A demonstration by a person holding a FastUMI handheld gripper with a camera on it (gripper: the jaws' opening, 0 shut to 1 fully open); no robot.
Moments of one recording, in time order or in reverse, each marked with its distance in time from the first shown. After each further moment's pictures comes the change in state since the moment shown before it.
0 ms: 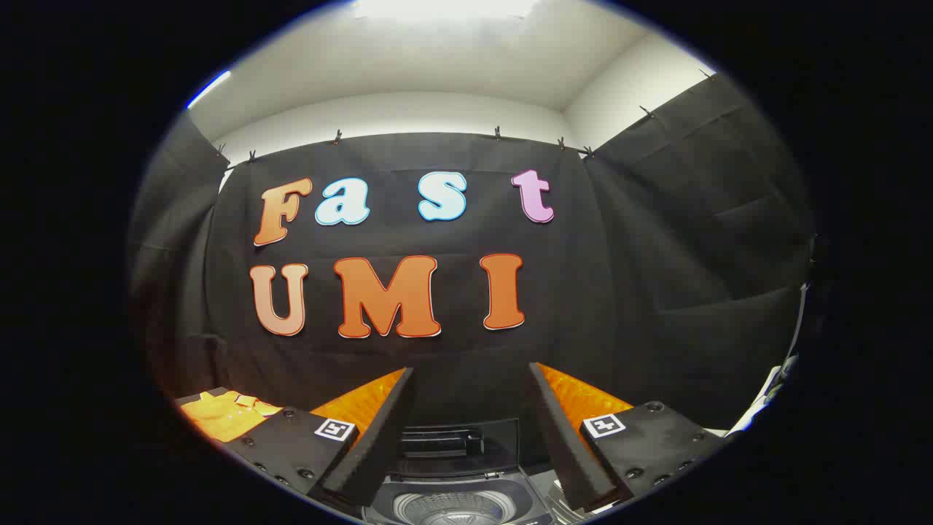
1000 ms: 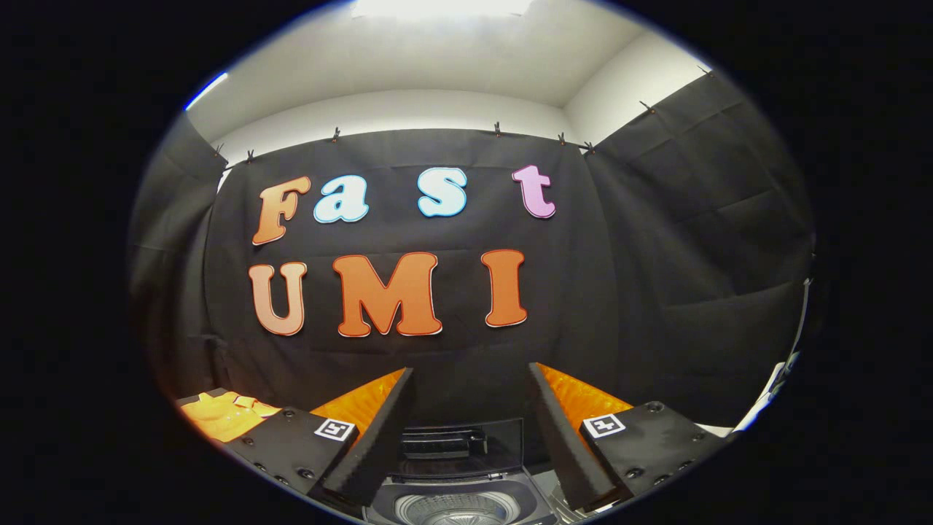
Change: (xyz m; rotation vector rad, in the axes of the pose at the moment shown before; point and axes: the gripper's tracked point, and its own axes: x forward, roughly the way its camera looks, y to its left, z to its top) arm 0.014 0.001 -0.006 0.020 0.016 0.006
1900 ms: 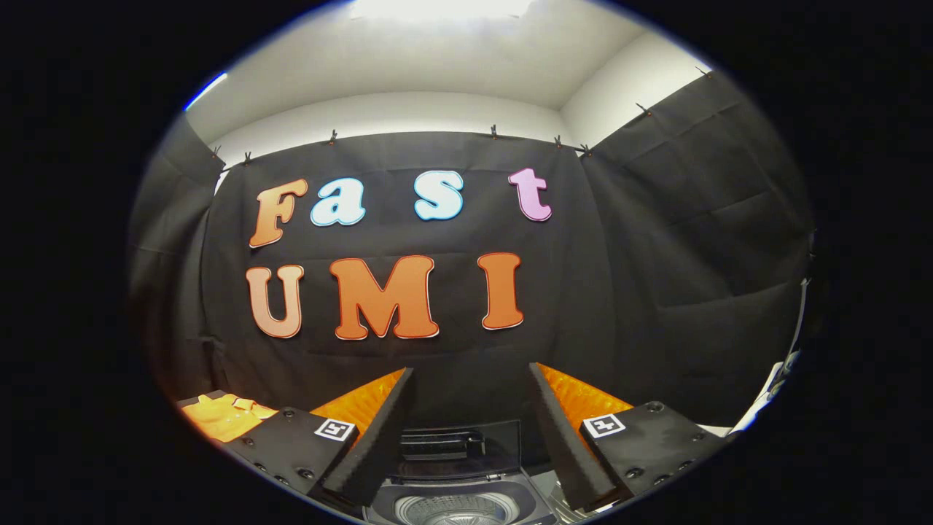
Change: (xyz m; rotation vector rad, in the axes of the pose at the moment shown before) arm -0.004 0.001 0.010 -0.014 -0.013 -0.007
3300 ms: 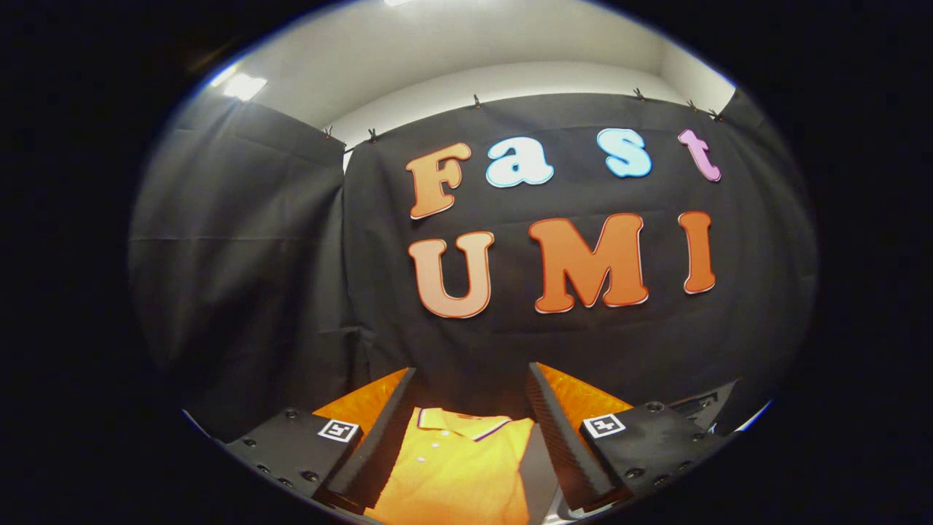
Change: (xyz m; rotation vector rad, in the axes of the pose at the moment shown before) arm -0.016 0.418 -0.066 0.075 0.177 0.527
